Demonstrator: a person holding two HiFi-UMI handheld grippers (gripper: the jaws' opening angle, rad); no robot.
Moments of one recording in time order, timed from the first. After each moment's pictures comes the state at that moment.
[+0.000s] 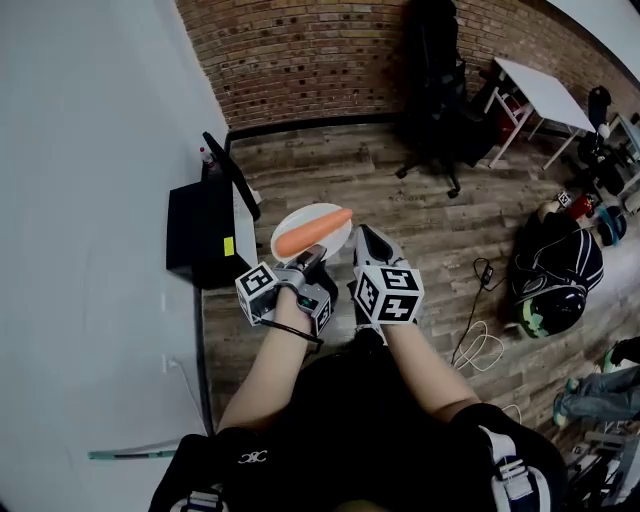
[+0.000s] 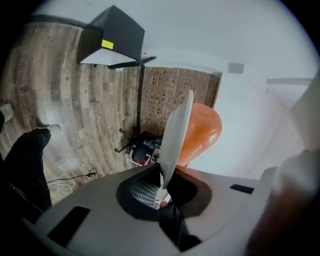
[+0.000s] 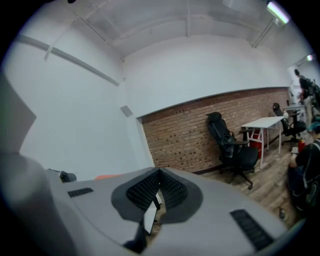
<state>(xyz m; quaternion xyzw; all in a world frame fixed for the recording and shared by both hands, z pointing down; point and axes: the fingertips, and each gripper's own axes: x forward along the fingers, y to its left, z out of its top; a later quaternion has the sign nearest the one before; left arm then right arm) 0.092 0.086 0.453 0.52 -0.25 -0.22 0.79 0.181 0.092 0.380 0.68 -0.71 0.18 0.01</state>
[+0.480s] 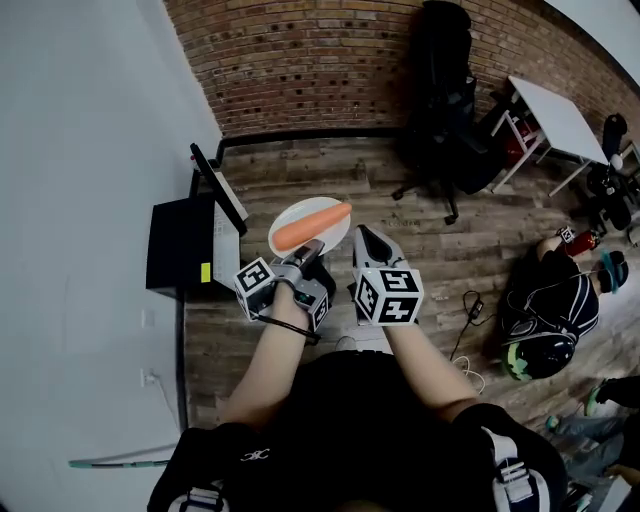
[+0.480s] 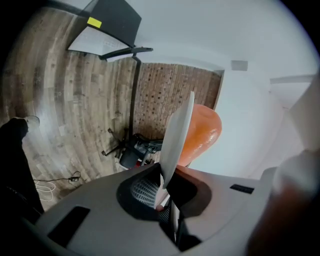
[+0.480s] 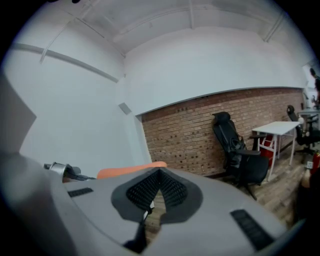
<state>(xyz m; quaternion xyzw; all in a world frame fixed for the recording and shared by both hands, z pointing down) 0.214 -0.040 0.447 0.51 -0.26 -0.26 0.78 0.300 -0.030 0.378 0.65 -0.74 0.17 0.04</state>
